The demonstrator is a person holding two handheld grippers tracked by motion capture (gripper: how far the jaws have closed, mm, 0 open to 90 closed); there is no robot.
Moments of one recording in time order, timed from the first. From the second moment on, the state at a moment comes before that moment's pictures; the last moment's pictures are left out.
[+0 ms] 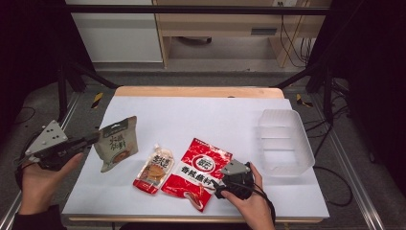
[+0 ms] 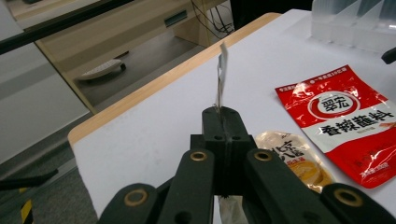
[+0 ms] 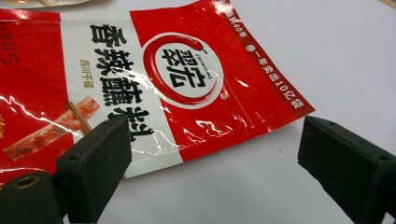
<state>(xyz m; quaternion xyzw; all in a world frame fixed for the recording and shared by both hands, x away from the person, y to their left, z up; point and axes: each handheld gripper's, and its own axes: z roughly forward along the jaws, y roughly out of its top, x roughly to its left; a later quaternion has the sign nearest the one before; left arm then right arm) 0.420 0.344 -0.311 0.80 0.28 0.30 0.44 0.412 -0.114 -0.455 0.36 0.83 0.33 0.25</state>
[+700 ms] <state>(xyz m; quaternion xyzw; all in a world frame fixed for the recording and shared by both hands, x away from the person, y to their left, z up) 0.432 0.262 -0.292 0.82 0.20 0.27 0.45 0.424 -0.109 -0.376 0.30 0.85 0.38 0.23</state>
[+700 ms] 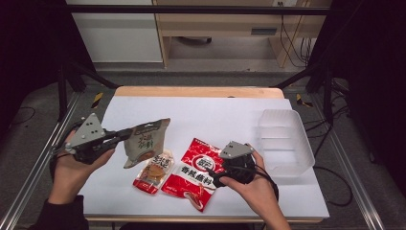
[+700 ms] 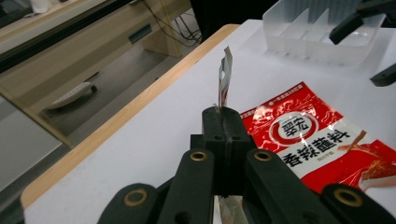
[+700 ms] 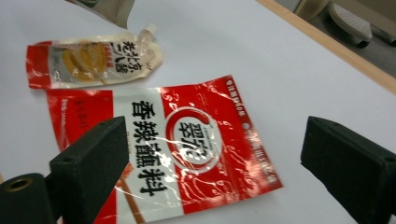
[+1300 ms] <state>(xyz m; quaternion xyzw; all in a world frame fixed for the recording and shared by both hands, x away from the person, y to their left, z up) 0.437 0.181 -0.284 0.84 0.13 0.24 0.46 0.438 -0.110 -0.315 0.19 0.89 0.29 0.28</state>
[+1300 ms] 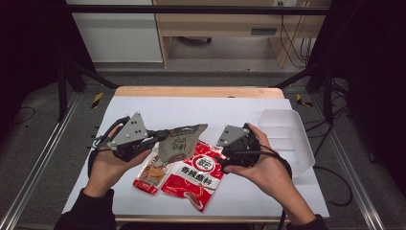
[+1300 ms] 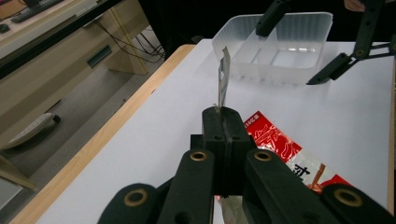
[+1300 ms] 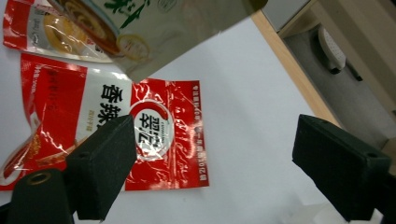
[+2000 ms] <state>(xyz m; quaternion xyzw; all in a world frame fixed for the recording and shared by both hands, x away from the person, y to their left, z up) 0.433 0.140 -0.293 0.86 0.09 0.21 0.46 0.452 -0.111 -0.296 0.12 0.91 0.29 0.27</state>
